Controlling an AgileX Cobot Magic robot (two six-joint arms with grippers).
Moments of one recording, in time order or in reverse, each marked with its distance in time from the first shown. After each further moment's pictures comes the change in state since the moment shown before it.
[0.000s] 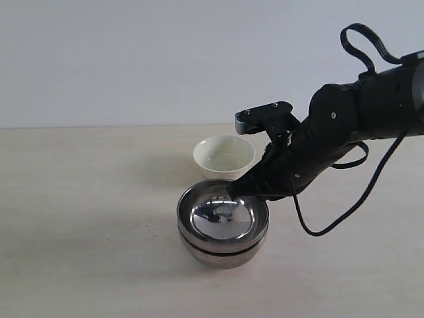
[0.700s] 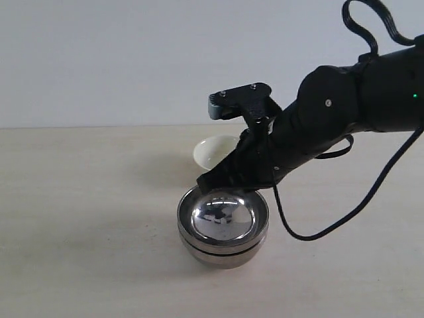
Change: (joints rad) left arm 0.000 0.000 0.000 0.000 0.000 0.000; right arm 0.111 -0.091 0.000 0.053 -0.016 -0.015
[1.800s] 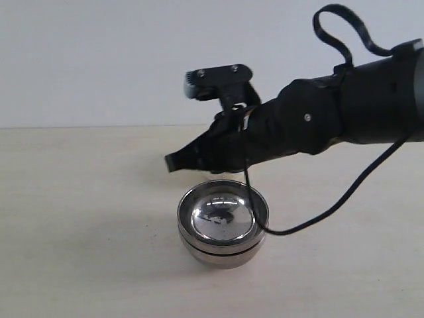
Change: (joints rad) left arm 0.000 0.000 0.000 0.000 0.000 0.000; right arm 0.061 0.006 0.000 -0.031 -0.247 0.121
